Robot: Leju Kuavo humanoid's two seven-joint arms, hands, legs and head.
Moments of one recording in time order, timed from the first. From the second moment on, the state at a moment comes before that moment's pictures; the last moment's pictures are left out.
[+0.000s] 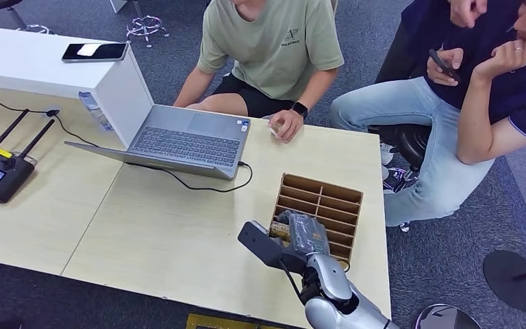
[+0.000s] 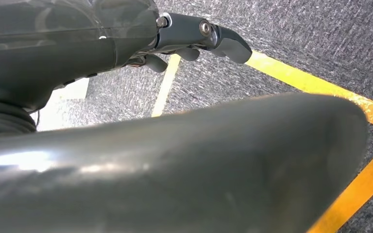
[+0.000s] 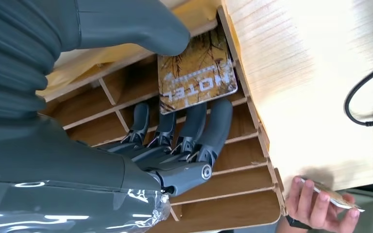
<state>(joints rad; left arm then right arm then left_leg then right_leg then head) -0.10 0.08 -0.94 -0.23 1.37 0.39 -0.10 -0.42 -0.12 0.98 -1.35 0.70 -0.22 0.68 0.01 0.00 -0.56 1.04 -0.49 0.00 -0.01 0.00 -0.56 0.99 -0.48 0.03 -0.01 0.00</state>
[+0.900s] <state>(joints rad) -0.10 0.08 -0.94 -0.23 1.37 0.39 -0.11 -0.43 -0.12 0.99 -1.34 0.69 -0.23 0.68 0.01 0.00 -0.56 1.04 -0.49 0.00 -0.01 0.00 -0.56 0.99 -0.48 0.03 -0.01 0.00</state>
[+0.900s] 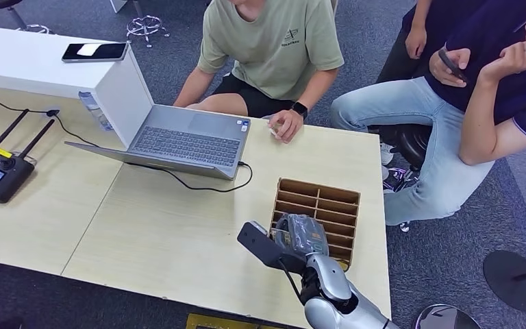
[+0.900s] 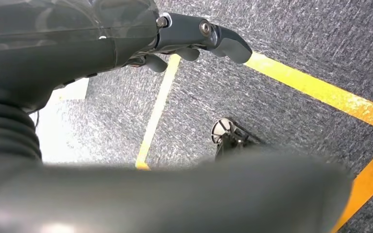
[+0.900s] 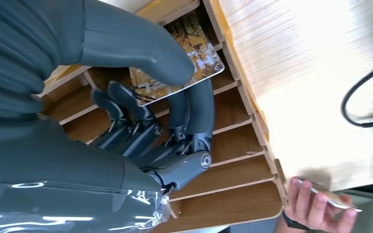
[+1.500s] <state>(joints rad) -0.10 0.08 -0.94 -0.23 1.36 0.39 -0.13 -0.47 -0.11 0.96 -1.39 0.39 -0.49 0.37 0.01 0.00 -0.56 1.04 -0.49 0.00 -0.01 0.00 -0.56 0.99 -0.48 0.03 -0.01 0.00</state>
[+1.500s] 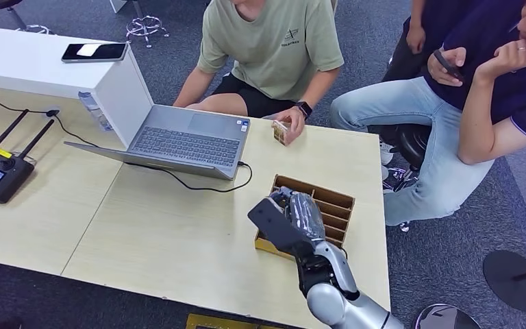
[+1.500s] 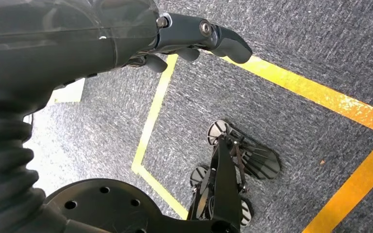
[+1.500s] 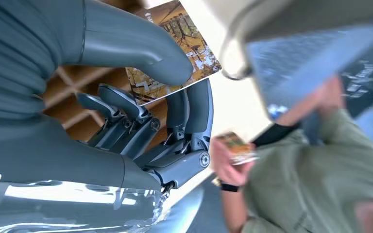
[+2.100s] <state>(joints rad) -0.10 0.08 -0.96 -0.23 1.27 0.37 -0.13 -0.78 -0.03 0.92 -1.06 0.60 -0.69 0.12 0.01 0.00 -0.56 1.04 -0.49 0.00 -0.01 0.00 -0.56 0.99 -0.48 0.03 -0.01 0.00</state>
